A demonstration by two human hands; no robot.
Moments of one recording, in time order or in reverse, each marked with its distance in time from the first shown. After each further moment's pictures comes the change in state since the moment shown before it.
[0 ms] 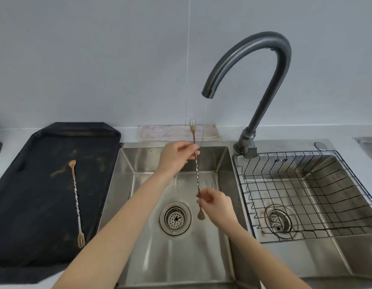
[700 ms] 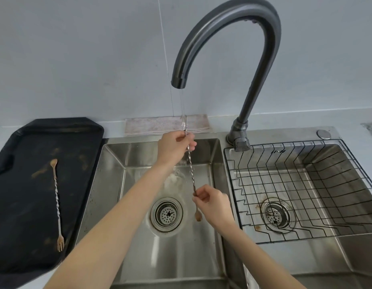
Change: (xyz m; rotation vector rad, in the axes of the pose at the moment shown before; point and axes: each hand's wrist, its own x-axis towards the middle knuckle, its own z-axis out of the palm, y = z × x) left_hand 0.038 -0.001 0.048 0.049 0.096 -0.012; right_hand 0.018 0.032 -0.017 0.037 0.021 -0.017
